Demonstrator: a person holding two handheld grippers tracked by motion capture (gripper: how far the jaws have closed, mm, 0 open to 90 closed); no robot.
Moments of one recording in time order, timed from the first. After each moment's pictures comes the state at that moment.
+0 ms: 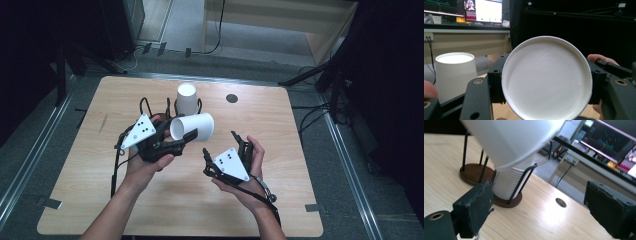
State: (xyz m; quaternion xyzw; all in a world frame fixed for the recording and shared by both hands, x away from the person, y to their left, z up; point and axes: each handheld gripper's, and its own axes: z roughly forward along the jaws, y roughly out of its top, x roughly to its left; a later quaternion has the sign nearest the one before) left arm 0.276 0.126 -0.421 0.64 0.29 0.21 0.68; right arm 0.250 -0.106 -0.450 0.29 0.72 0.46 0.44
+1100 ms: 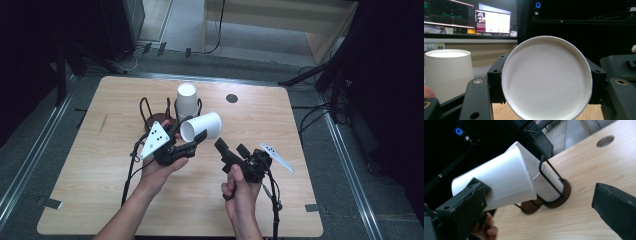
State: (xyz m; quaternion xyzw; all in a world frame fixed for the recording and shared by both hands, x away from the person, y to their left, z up) left arm 0.283 0.097 -0.451 0.61 0.29 0.25 0.69; right arm 0.254 -0.142 -0.441 0.61 0.48 0.63 0.07
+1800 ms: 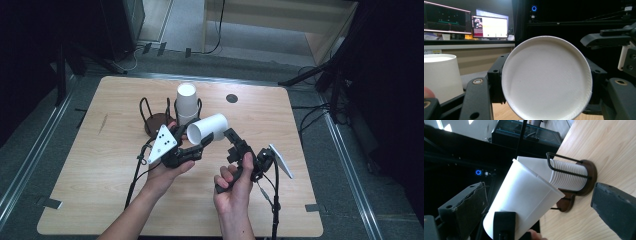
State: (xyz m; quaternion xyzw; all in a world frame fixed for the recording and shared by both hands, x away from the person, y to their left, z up) left arm 0.281 0.082 -0.455 0.60 0.27 0.26 0.70; right arm 0.260 -0.144 -0.440 0.70 0.29 0.64 -0.13
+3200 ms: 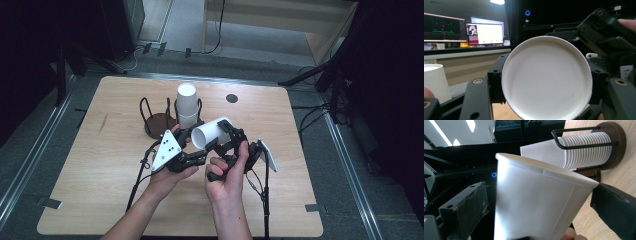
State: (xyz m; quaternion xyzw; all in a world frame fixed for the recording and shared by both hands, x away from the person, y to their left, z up) left arm 0.273 0.072 -0.458 0.61 0.23 0.28 0.71; right arm 0.284 -0.124 -0.447 0.71 0.20 0.62 -0.27
